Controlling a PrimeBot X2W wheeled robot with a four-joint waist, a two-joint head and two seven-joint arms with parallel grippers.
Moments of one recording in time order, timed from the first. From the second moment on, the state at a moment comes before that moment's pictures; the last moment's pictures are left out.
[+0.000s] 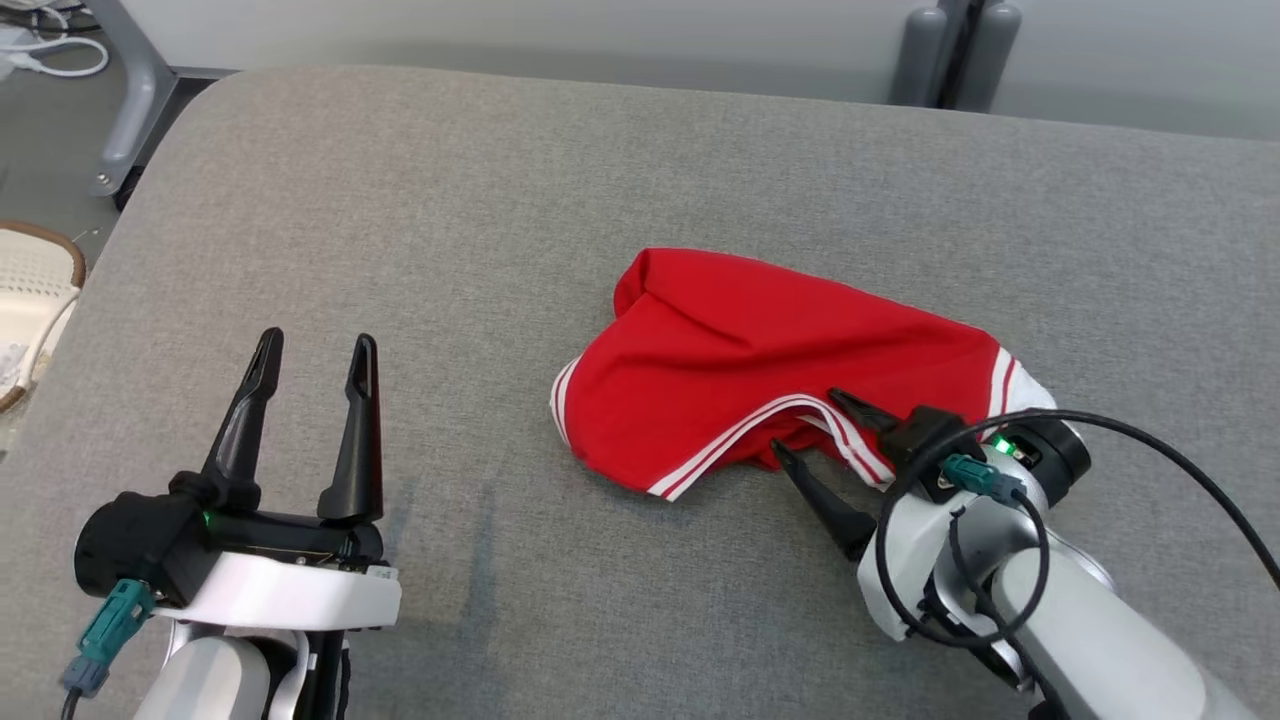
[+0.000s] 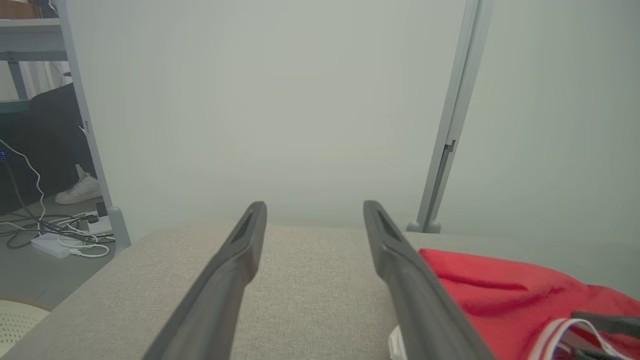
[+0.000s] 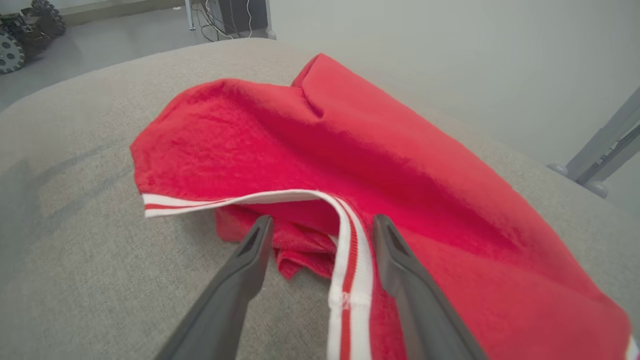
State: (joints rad) left arm -0.13 0.29 -0.26 -0.07 -0.47 0.13 -0.26; right arm -0.43 -0.23 0.60 0.30 0.25 0.13 0.04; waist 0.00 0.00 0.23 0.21
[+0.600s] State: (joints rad) left arm -0.15 0.19 -0.12 -0.10 -0.37 0.04 -0.26; right arm -0.59 -0.24 0.68 0.33 0.21 0.13 0.03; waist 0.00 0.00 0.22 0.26
